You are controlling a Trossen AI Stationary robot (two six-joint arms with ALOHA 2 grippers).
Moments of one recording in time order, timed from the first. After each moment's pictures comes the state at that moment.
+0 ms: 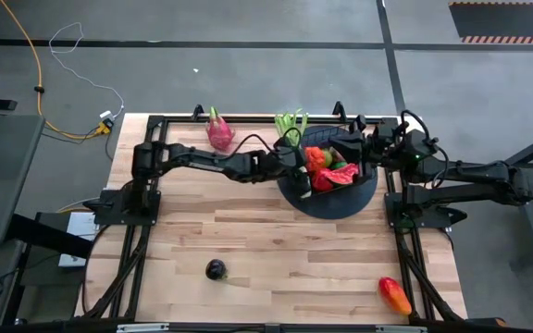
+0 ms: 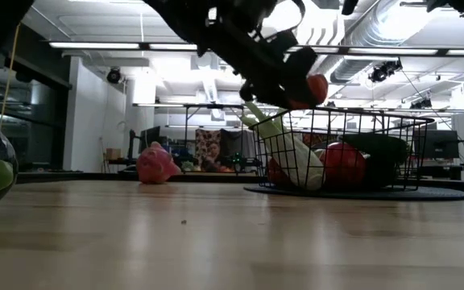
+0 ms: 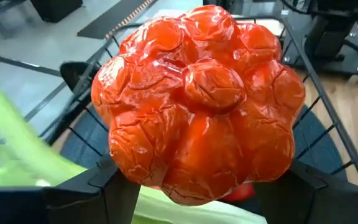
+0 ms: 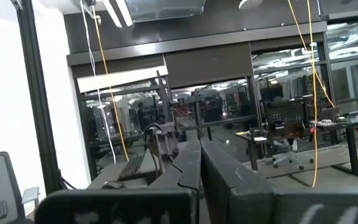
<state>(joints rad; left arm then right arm) 0.22 2.02 1.46 0.06 -0.31 -0.03 -0.21 0.82 0.63 0.56 -0.10 0.18</state>
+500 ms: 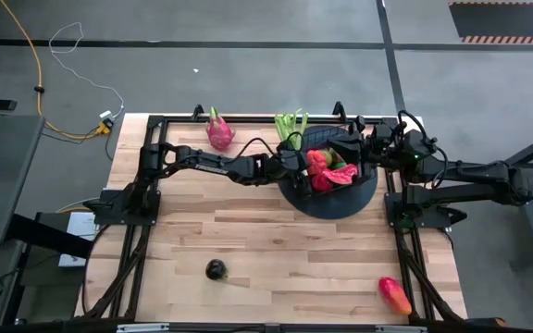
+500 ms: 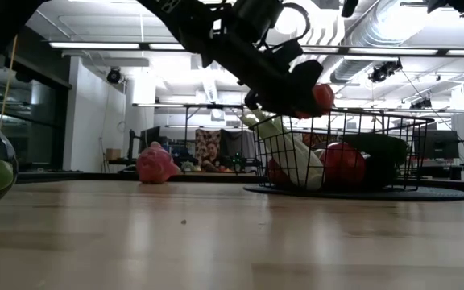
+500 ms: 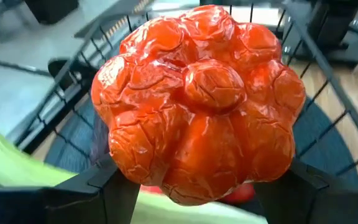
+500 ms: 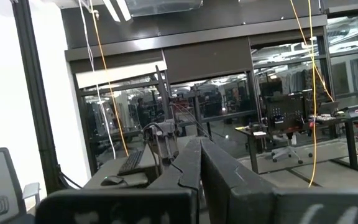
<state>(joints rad) 0.22 2.07 1.46 0.12 -0.31 -0.01 -0.21 0.82 0.63 0.54 -0.10 0.18</state>
